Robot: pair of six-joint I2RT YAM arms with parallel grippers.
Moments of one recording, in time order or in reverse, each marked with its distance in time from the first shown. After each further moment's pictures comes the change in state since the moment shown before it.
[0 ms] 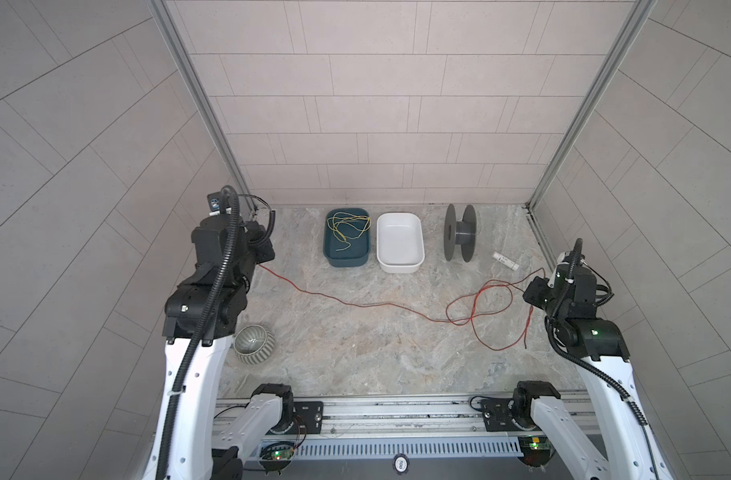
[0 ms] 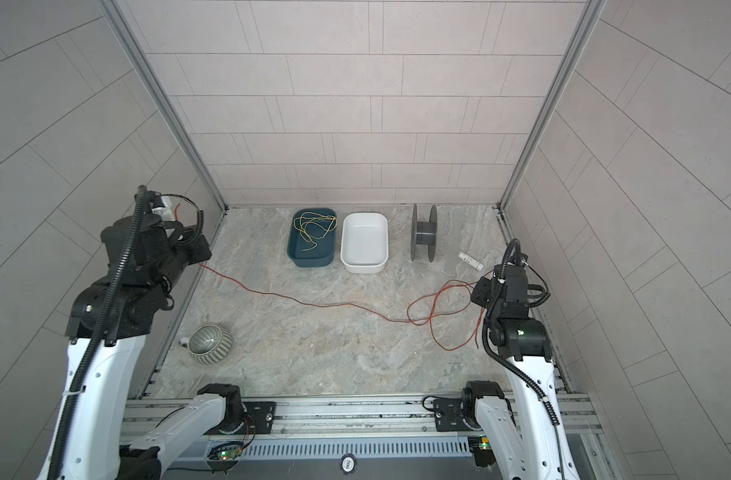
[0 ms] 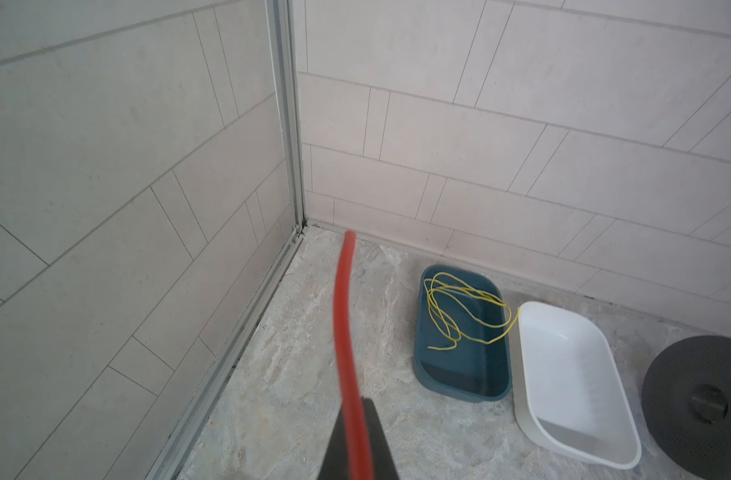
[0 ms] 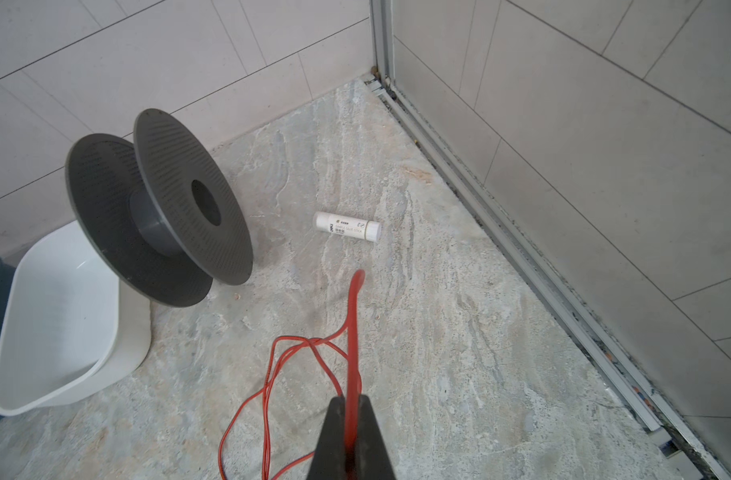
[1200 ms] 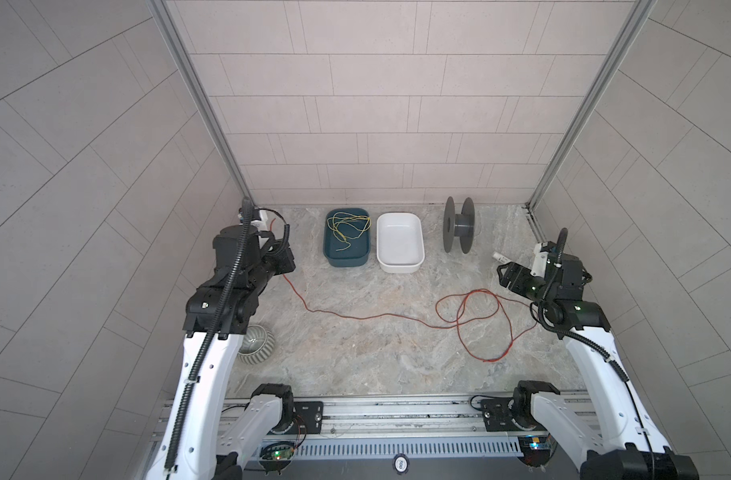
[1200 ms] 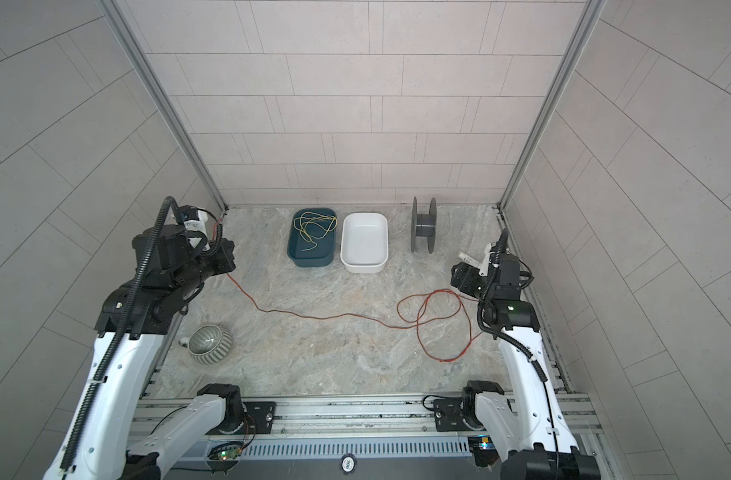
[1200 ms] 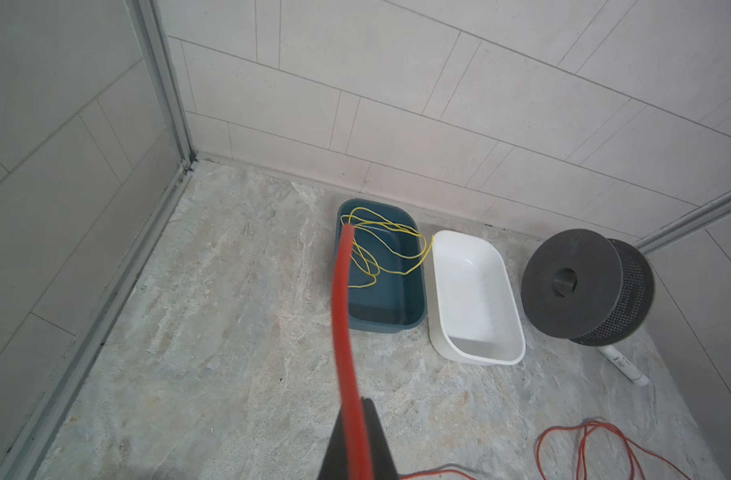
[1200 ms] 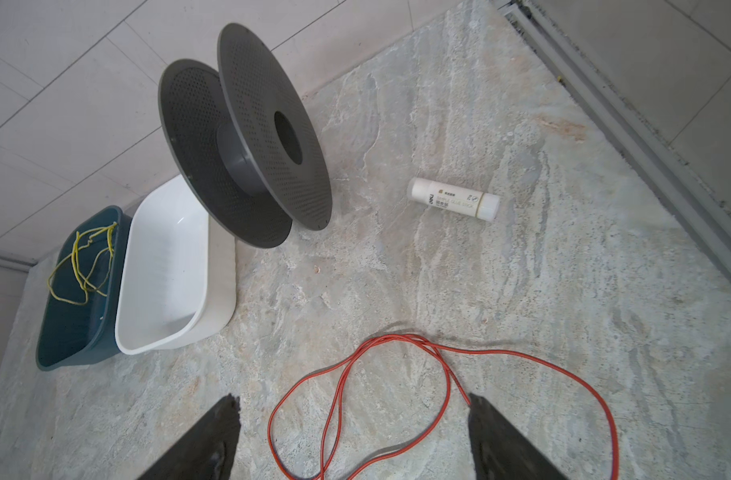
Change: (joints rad) left arm 0.000 -0.051 -0.261 0.083 0.348 -0.068; right arm 0.020 0.173 -0.033 0.167 -0.317 -0.010
